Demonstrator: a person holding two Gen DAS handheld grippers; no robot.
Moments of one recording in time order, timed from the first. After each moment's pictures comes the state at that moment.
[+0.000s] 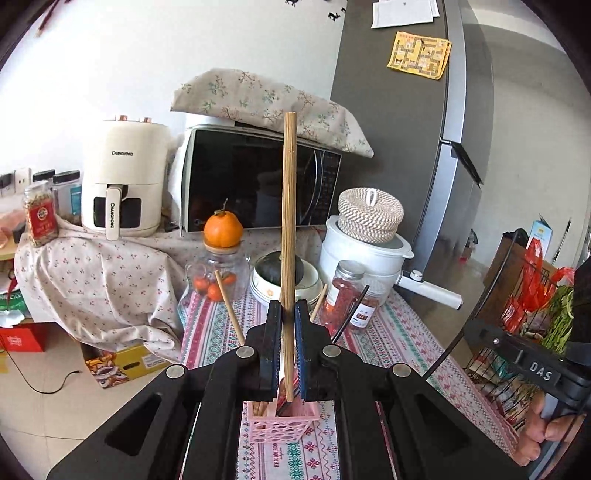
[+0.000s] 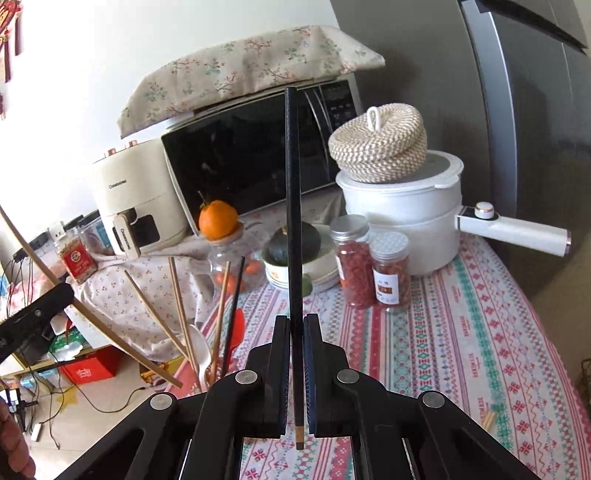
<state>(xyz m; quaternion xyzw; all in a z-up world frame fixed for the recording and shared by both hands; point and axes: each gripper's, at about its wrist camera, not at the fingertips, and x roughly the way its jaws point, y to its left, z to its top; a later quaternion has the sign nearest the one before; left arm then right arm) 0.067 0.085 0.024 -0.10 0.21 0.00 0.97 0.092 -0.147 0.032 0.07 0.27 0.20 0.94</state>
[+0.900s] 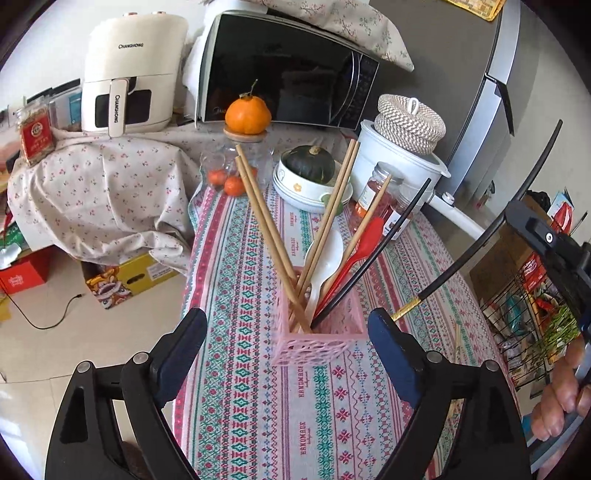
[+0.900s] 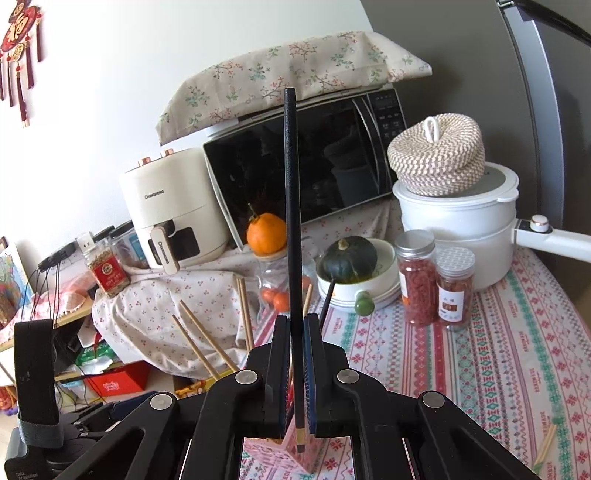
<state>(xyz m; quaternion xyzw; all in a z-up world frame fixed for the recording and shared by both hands) 0.088 0.114 -0.045 -0.12 0.39 0.00 0.91 0.104 -0.092 0.037 0.09 0.25 0.23 0.94</state>
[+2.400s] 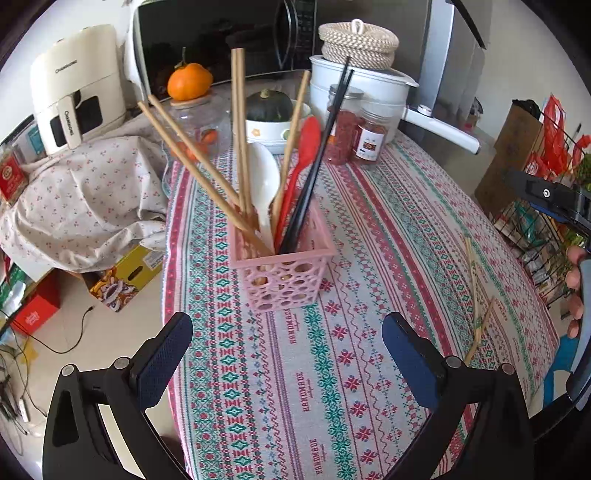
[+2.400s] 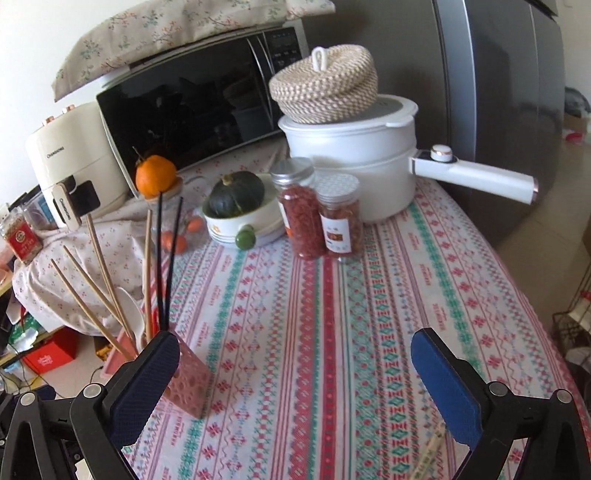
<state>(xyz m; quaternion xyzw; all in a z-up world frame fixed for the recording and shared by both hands) 0.078 0.050 -0.075 0.01 0.46 -0.04 0.89 0.117 -0.170 -0.008 0.06 0.37 0.09 0.92</state>
